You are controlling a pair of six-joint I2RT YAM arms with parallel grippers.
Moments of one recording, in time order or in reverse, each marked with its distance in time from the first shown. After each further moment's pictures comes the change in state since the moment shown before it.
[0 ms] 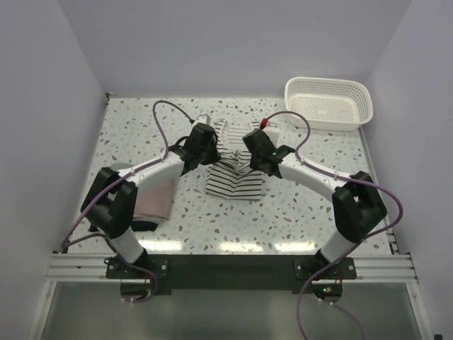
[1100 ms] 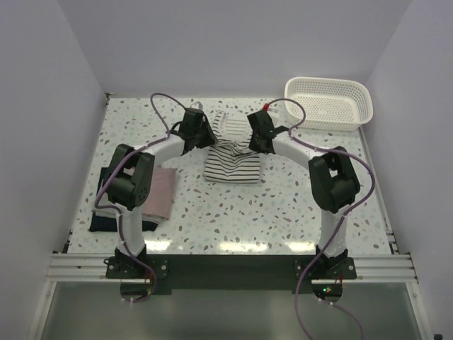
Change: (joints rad) left arm 0.195 0.336 0.231 0.121 0.177 0.036; right arm -0.188 0.344 0.293 0.080 -0.170 -0.042
